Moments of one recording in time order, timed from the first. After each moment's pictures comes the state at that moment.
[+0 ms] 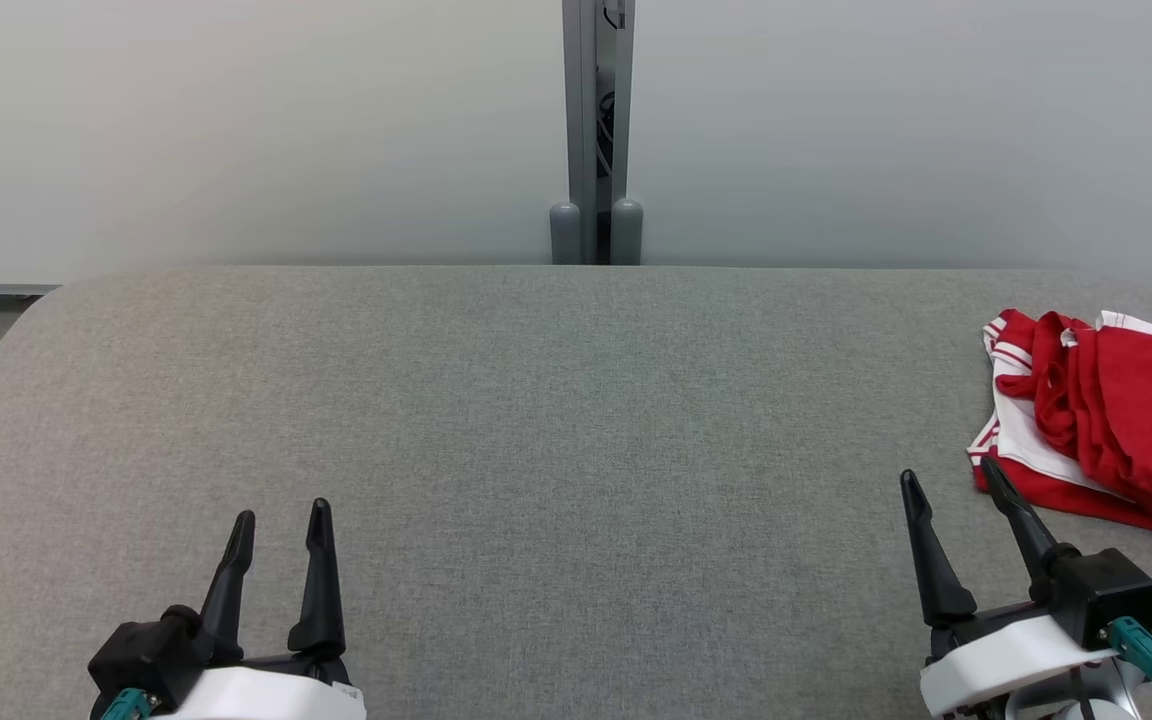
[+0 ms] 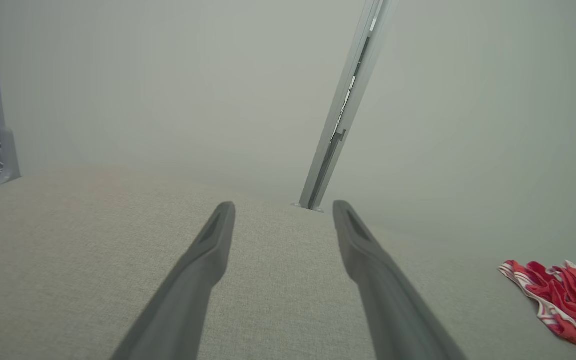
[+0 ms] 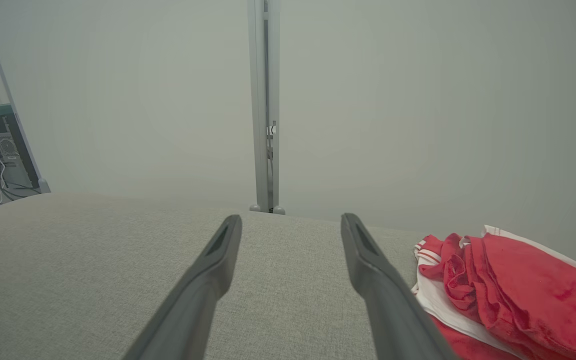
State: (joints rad) left arm 0.04 0.05 -0.08 0.16 -0.40 0.01 -0.26; right arm -0.07 -0.05 0.05 0.23 0.07 0.13 -0.26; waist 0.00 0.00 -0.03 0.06
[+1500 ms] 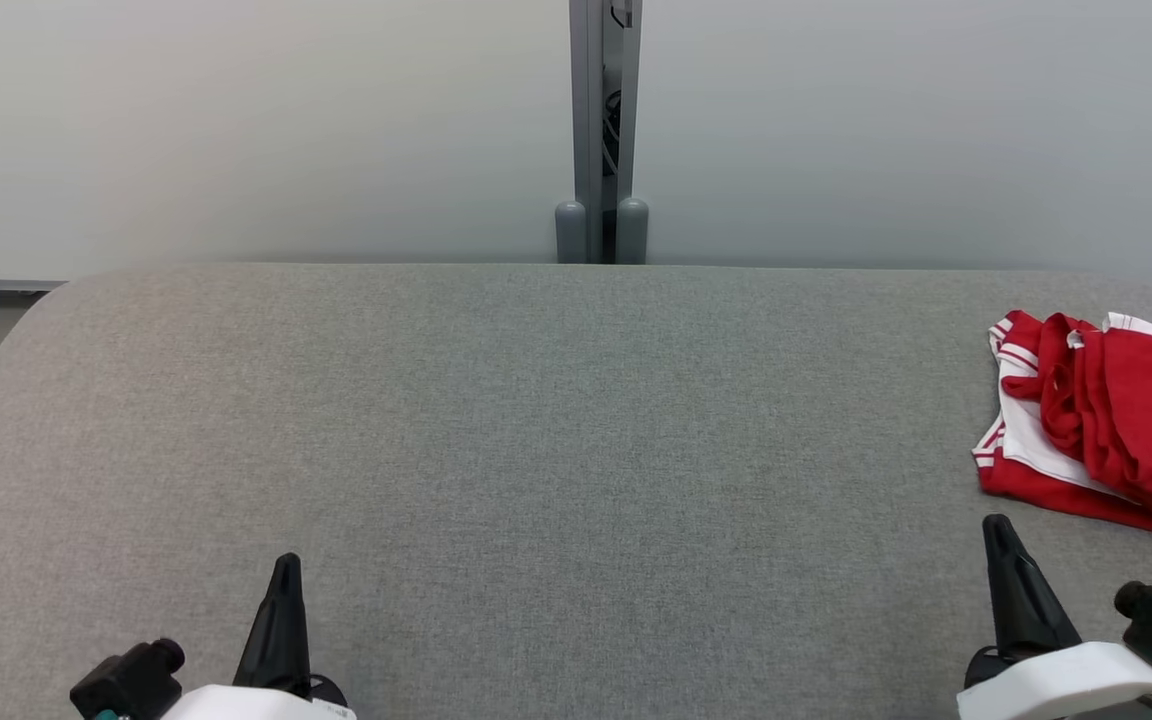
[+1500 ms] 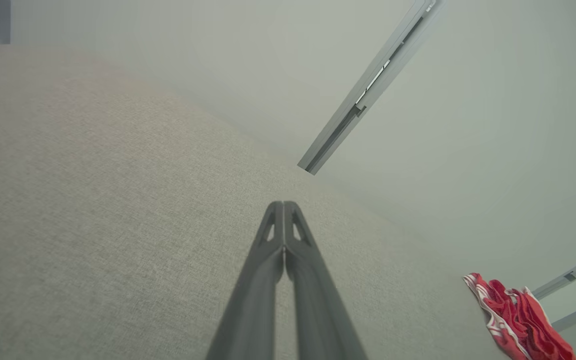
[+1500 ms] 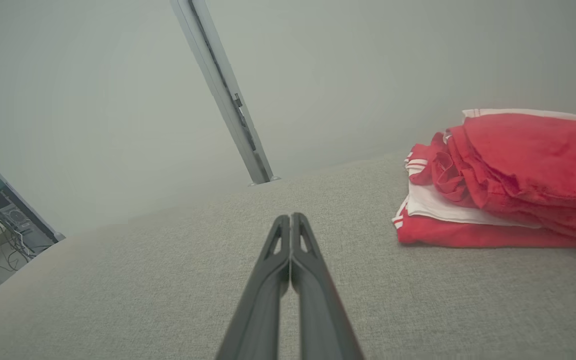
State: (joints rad) left arm 0.06 0.04 -0.08 0.23 -0.67 -0.01 -0.20; right arm -0.01 -0.03 -0.01 0.25 0.36 0.13 -0.17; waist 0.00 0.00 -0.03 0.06
